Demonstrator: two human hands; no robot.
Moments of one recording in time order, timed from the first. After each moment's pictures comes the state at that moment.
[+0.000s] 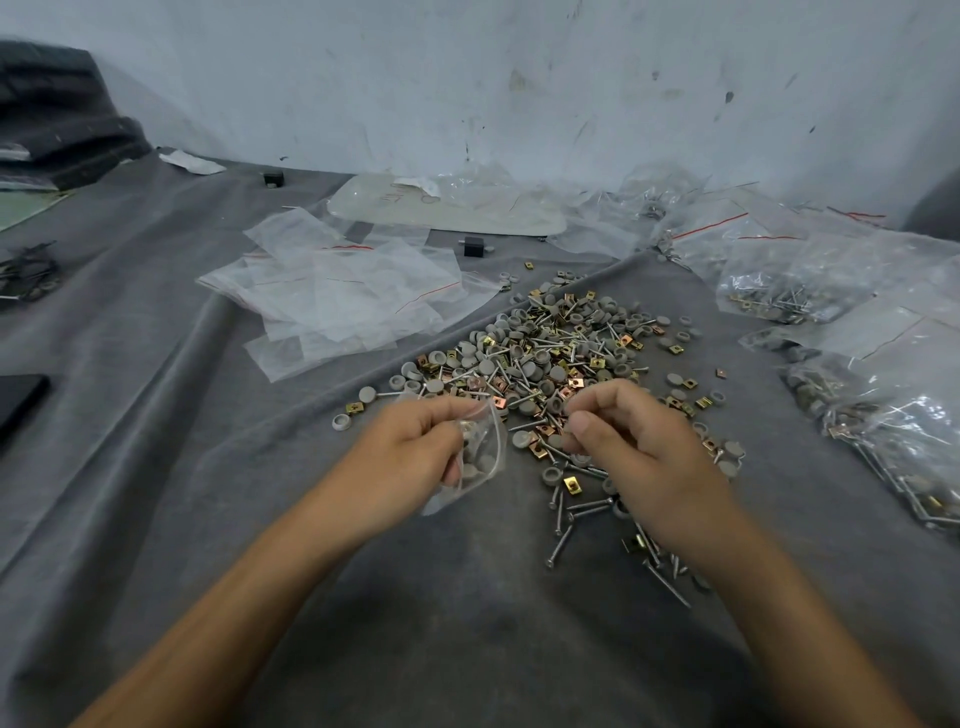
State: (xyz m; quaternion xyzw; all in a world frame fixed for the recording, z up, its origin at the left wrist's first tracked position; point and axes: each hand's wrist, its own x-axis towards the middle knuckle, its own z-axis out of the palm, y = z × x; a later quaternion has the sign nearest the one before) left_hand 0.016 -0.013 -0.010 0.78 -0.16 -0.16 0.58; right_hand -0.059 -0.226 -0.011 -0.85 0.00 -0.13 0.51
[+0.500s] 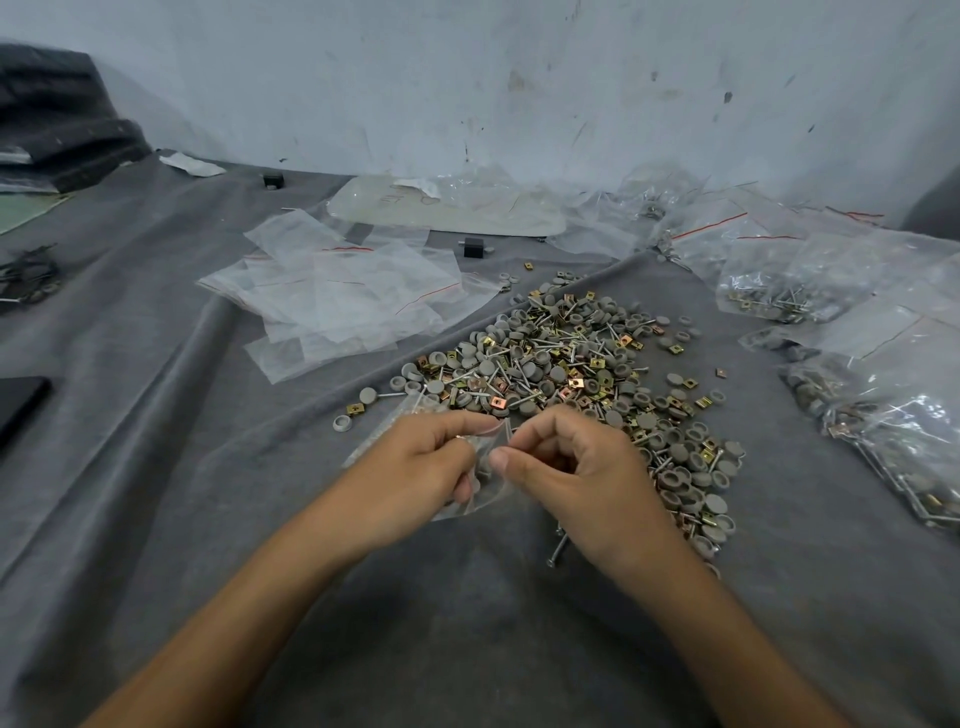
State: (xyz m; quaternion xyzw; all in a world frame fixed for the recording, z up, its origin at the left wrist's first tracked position) left_hand 0.015 -0.013 -0.014 0.78 -0.20 -0.21 0.55; right_hand -0.055 -0.181 -0.019 -0.80 0.00 -0.11 0.59
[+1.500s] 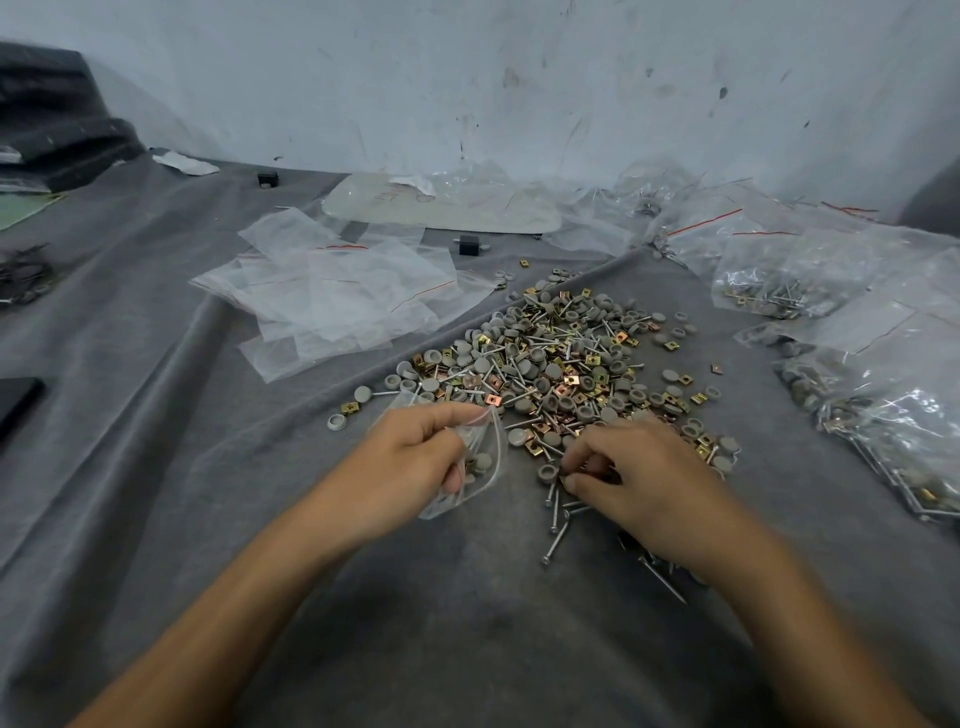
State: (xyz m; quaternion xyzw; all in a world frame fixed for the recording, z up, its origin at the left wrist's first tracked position) left_hand 0.013 -0.013 -0.009 0.78 -0.18 -0.20 0.57; right_hand -0.056 -0.243 -0.018 -0.98 0.00 -0.02 0.19
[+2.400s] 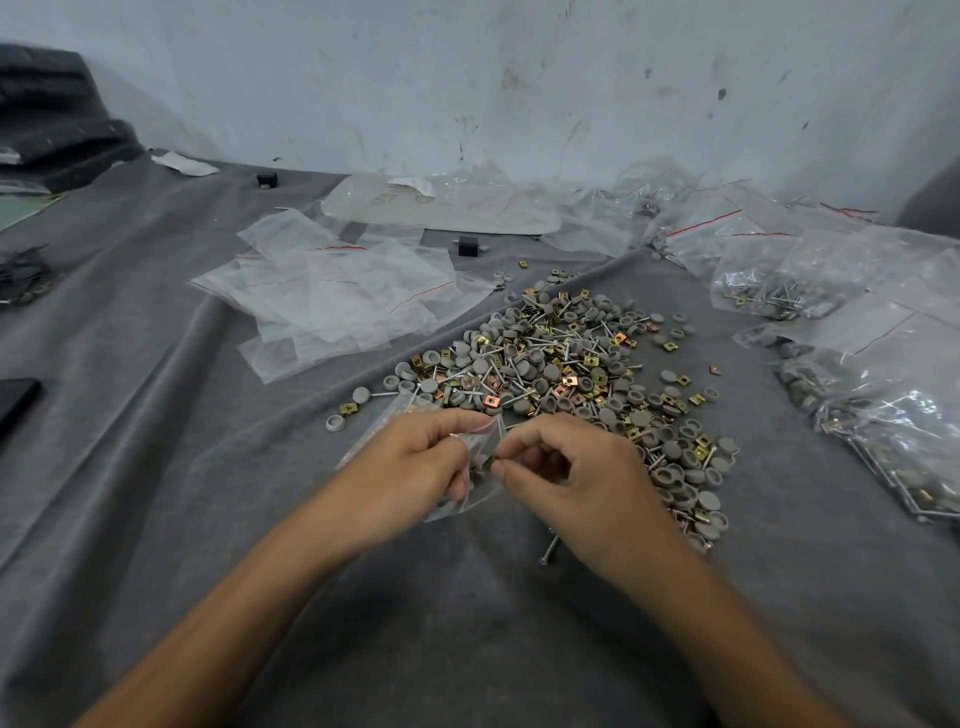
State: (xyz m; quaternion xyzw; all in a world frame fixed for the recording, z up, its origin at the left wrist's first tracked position) left_hand 0.015 -0.015 -0.014 0.78 -0.20 -0.21 0.55; right_hand -0.057 -0.192 -0.023 -0.89 -0.05 -0.15 0.44
